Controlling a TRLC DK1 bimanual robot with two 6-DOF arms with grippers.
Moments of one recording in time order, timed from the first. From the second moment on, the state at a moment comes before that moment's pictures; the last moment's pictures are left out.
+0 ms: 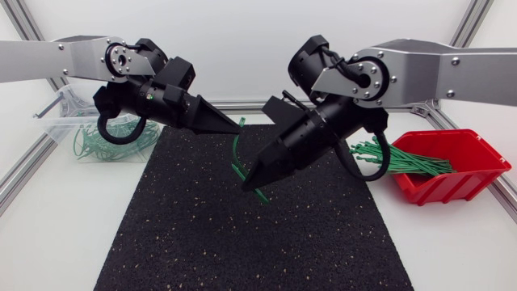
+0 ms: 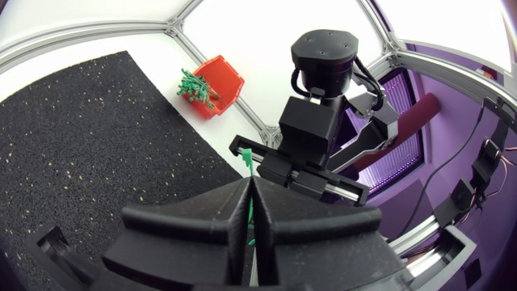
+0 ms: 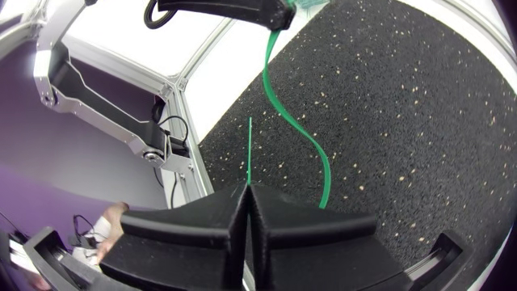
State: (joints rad) left arm -0.27 1.85 1.47 -0.93 1.28 0.40; right arm 0.58 1.67 1.29 -0.82 -0.78 -0.03
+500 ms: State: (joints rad) left arm -0.32 1.59 1.06 -0.03 1.04 -0.17; right arm 0.55 1.75 1.44 -1.10 -0.94 0.13
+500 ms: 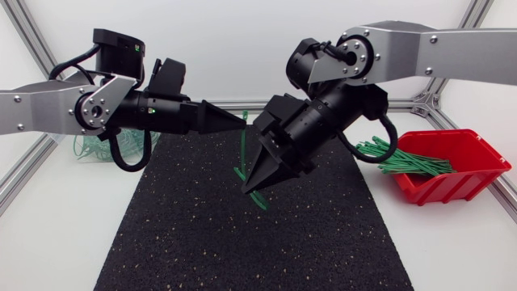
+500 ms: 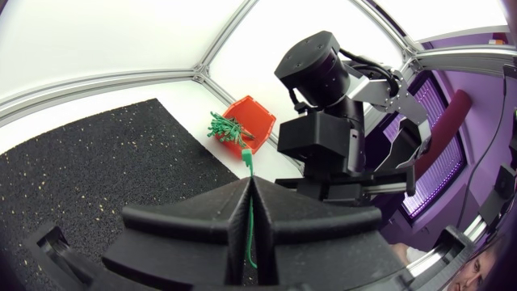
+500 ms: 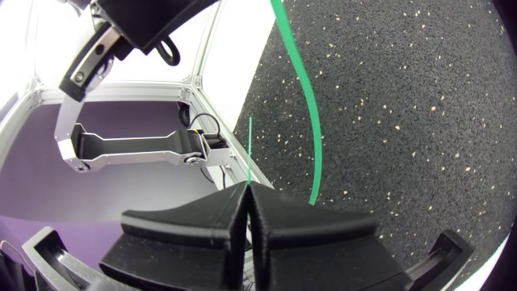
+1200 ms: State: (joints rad) left arm -0.33 1.40 0.80 0.41 0.98 -0.50; right arm 0.49 1.69 1.58 -1.34 -1.03 0.39
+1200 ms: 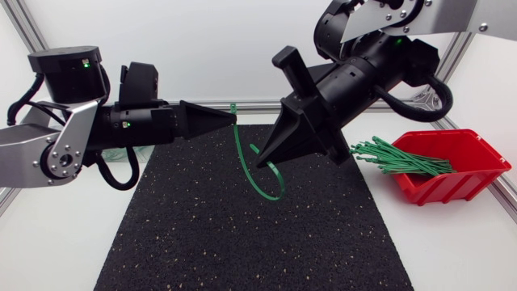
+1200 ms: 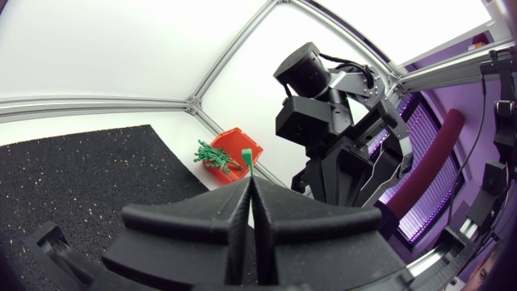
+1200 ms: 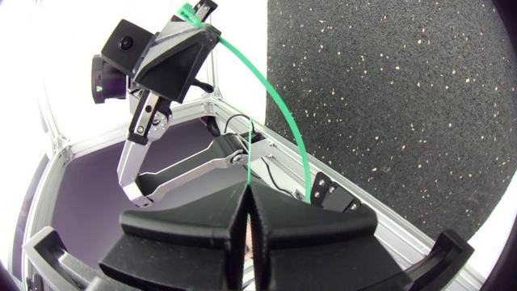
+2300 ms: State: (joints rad) left arm -0.46 1.20 0.63 0.68 0.87 -0.70; right arm 0.58 1.48 1.65 -1.14 -1.00 0.87
